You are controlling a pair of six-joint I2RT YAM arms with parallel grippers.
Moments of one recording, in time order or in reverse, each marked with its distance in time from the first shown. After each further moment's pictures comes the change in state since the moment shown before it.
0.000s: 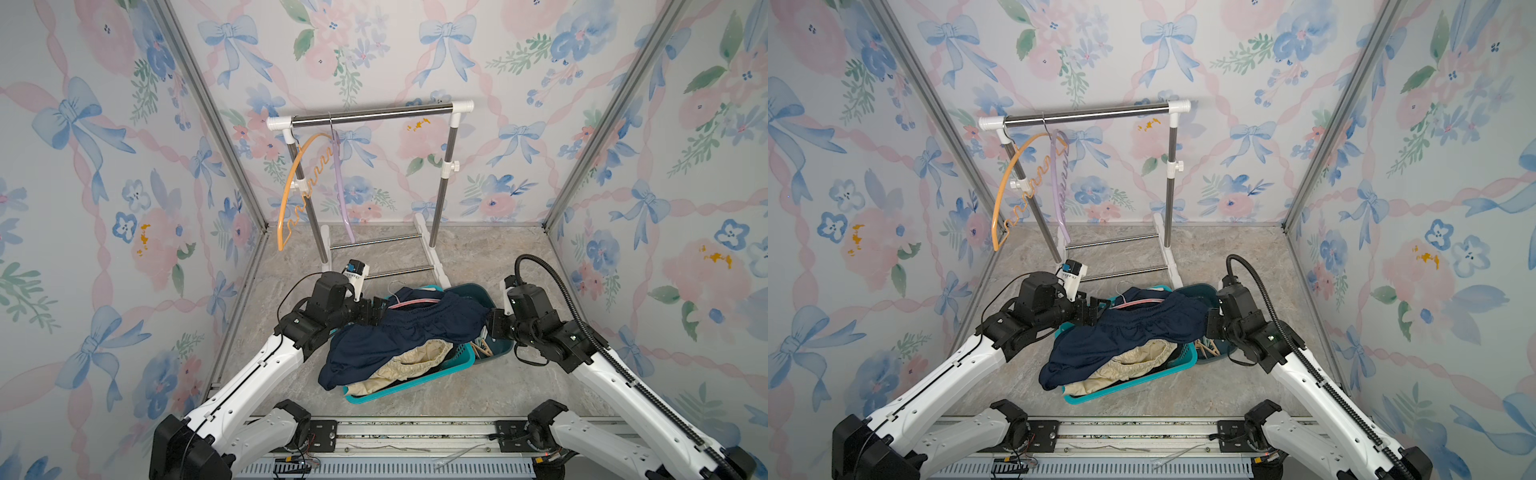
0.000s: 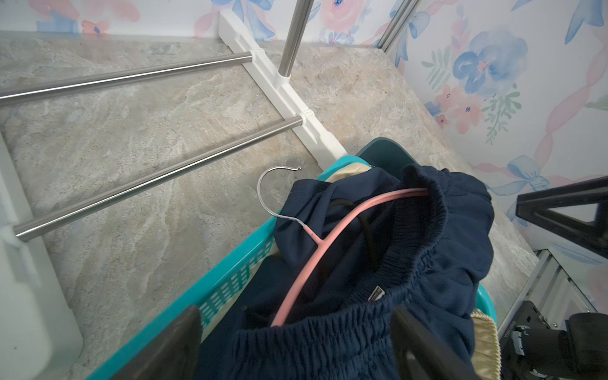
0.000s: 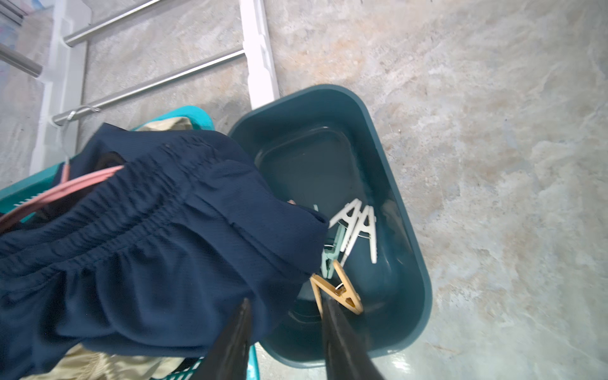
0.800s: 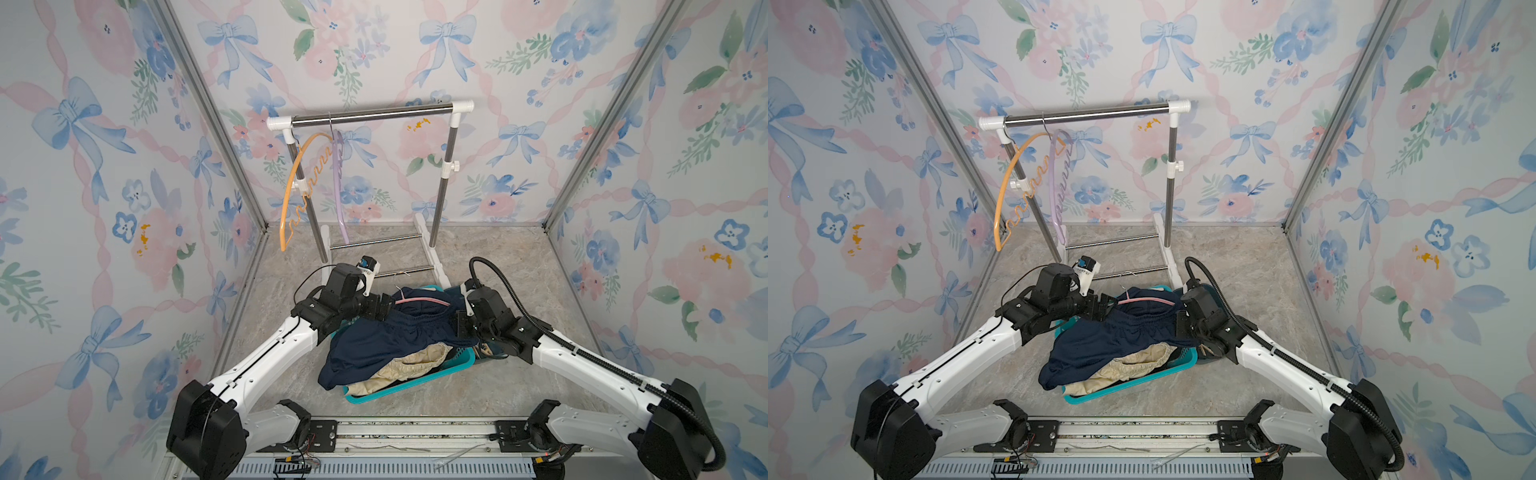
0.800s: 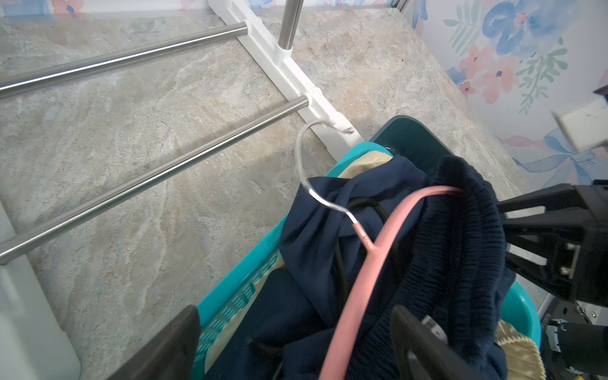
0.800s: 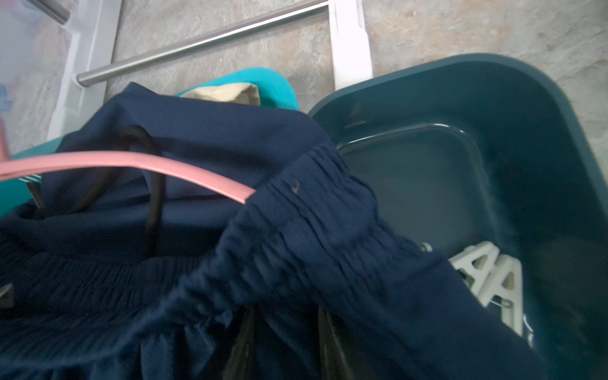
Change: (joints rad) left arm -0.014 0.177 0.085 -0.003 -0.003 0.062; right arm 0.124 0.238 -0.146 0.398 -0.046 0.049
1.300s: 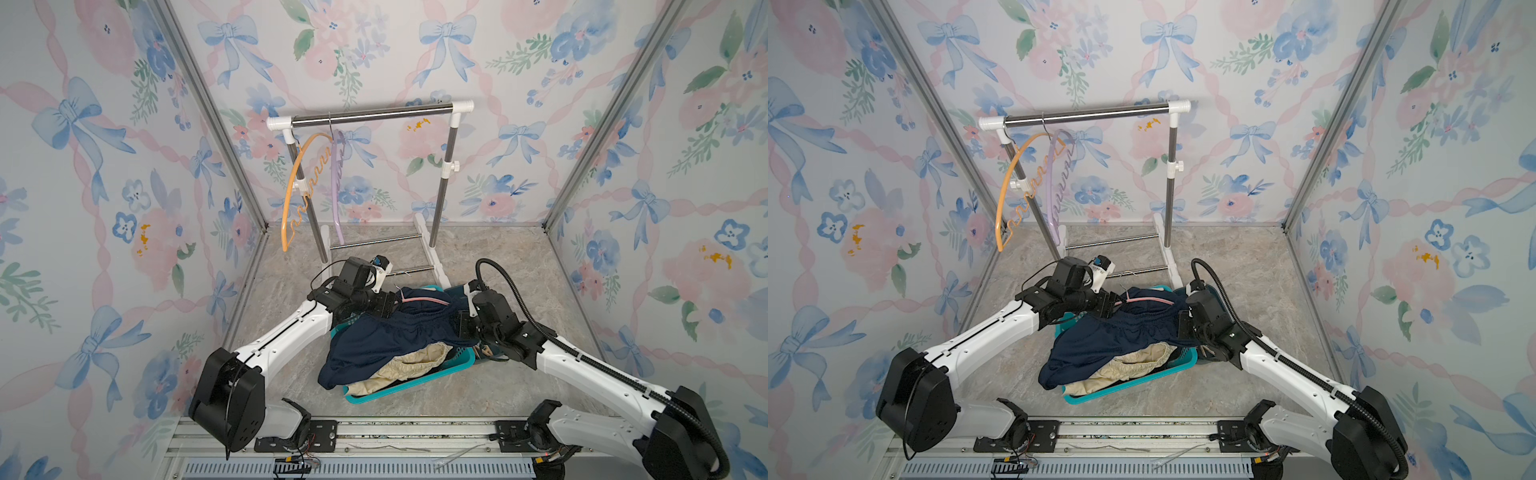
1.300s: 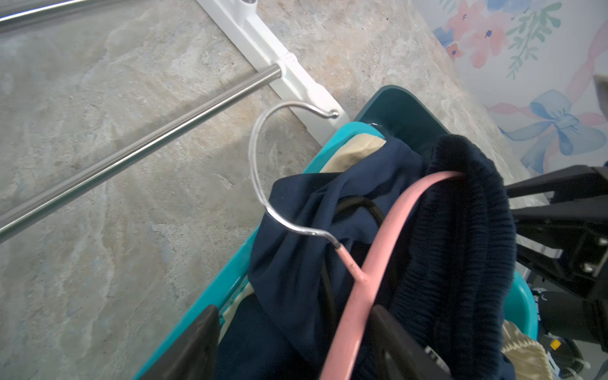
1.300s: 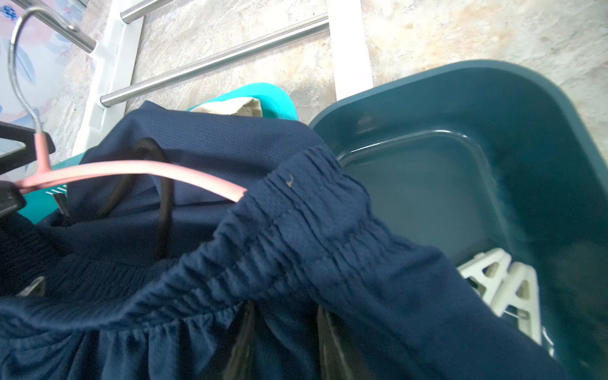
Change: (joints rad) left arm 0.000 0.160 0.071 0.000 0.144 0.048; right arm -0.019 -0.023 -0.042 0.061 -0.015 0.011
